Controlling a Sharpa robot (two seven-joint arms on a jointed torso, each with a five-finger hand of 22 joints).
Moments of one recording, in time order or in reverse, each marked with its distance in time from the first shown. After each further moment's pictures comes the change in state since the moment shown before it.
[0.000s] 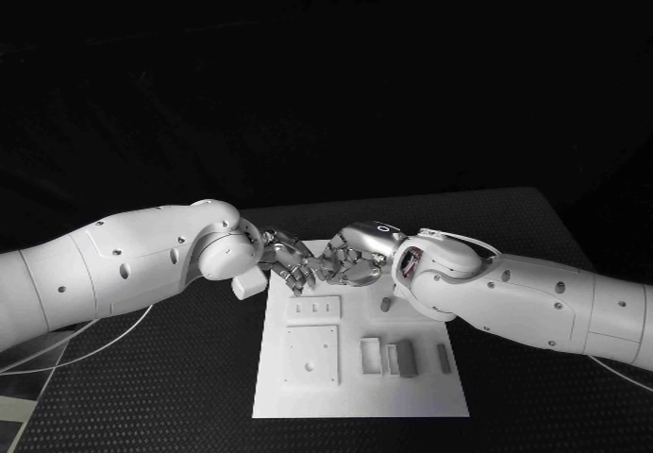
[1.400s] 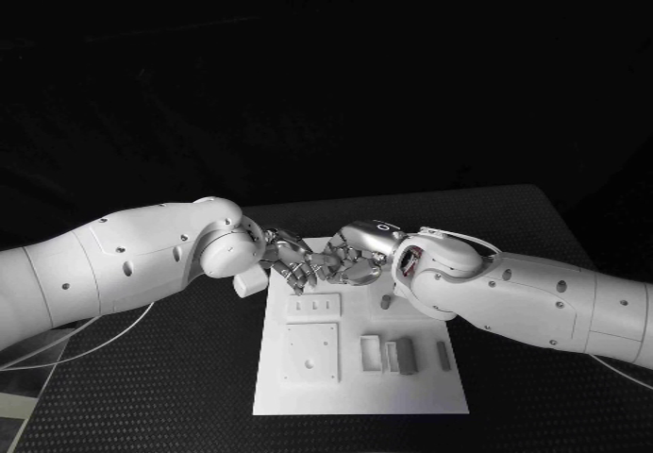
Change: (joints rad) left arm 0.000 0.011 -0.003 -0.006 -0.008 0.009 -0.010; left_hand -0.118 -0.030 0.011 0.001 -0.010 -0.003 0.004 -0.019 0.006 -0.010 0.004 0.004 -0.005 -0.011 0.004 0.016 -0.022 -0.001 0.000 0.000 -0.015 0.018; right arm -0.001 -0.003 -0.001 0.010 -0.002 0.001 -0.008; right_hand 0.000 0.000 -0.001 -0.001 0.000 0.002 -0.002 0.002 0.000 0.000 0.000 0.000 0.000 0.000 0.000 0.000 -0.001 0.000 0.000 0.003 0.000 0.000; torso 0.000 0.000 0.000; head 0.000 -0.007
